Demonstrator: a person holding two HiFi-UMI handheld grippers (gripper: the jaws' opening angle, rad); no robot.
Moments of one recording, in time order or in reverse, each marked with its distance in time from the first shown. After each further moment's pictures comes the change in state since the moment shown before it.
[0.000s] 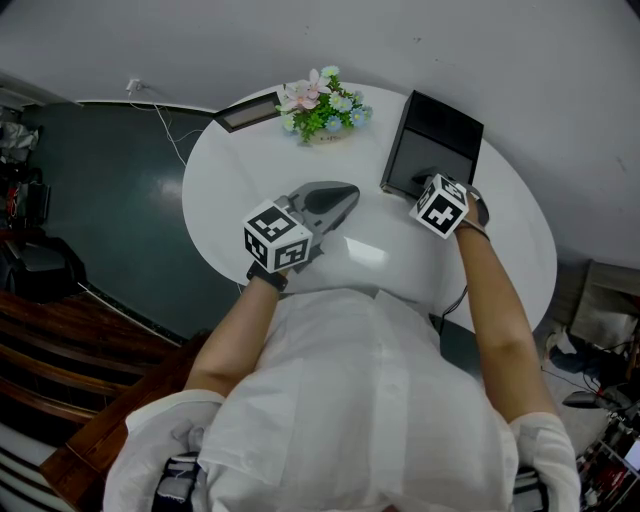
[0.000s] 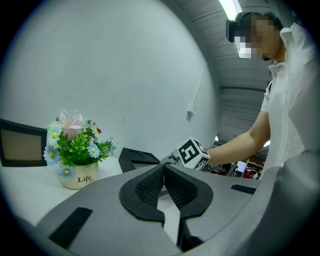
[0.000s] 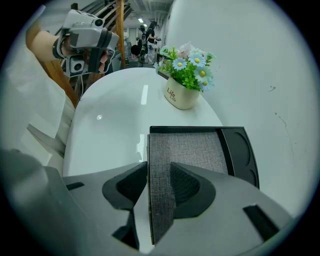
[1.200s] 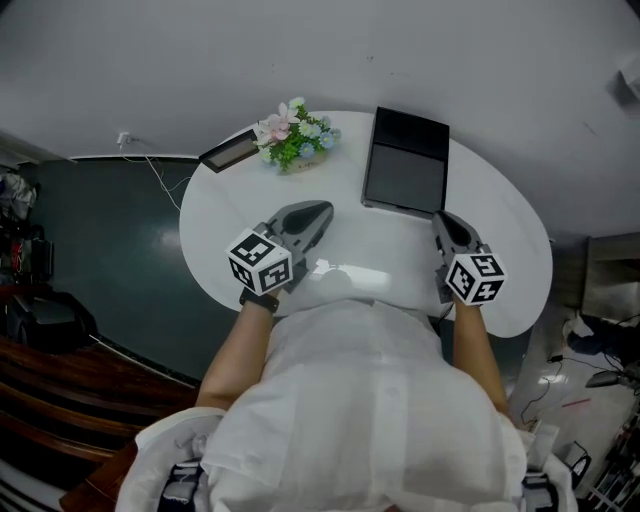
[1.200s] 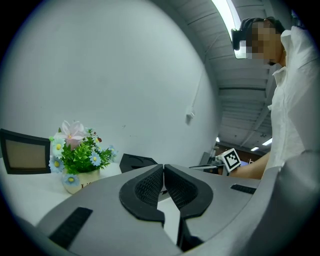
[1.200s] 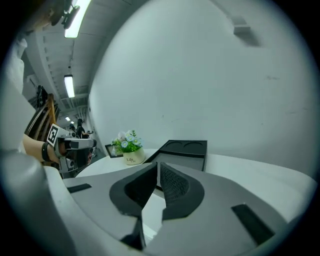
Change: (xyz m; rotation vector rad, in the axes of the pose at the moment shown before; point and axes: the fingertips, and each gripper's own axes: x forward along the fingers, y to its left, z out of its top) left arm -0.012 -0.006 0.014 0.024 -0.035 0.018; right arm -0.140 0.014 -0.067 0.964 -0.803 -0.409
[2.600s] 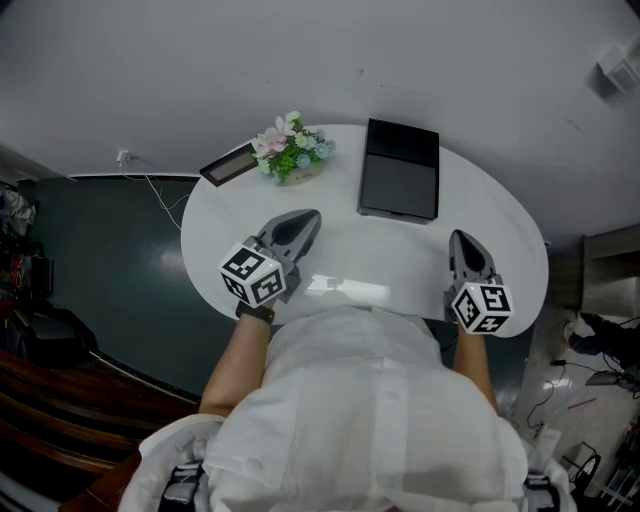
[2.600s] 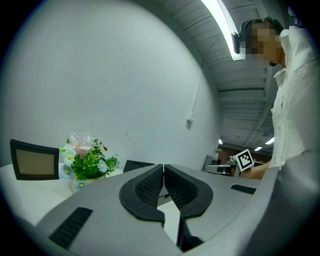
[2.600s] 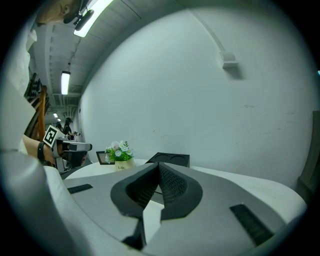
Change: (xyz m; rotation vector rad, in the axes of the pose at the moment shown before) left arm -0.023 -0.003 0.015 0.031 -0.059 0.037; right arm -0.073 -0.003 0.020 -0.053 -0.137 -0.181
